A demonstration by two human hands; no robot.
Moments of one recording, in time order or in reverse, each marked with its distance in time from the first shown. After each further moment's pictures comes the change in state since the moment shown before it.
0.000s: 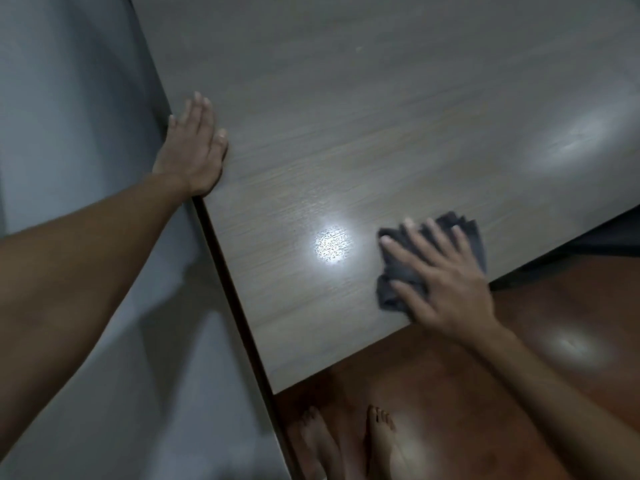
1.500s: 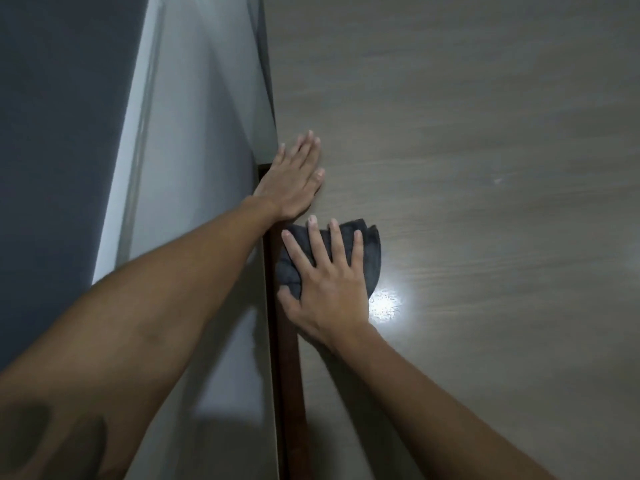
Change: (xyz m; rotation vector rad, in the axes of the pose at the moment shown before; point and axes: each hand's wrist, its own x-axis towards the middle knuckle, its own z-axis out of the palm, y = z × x) left_hand 0.134 -0.062 -0.035 0.008 -0.033 0.031; right_hand 0.288 -0.207 0.065 0.056 -0.192 -0.158
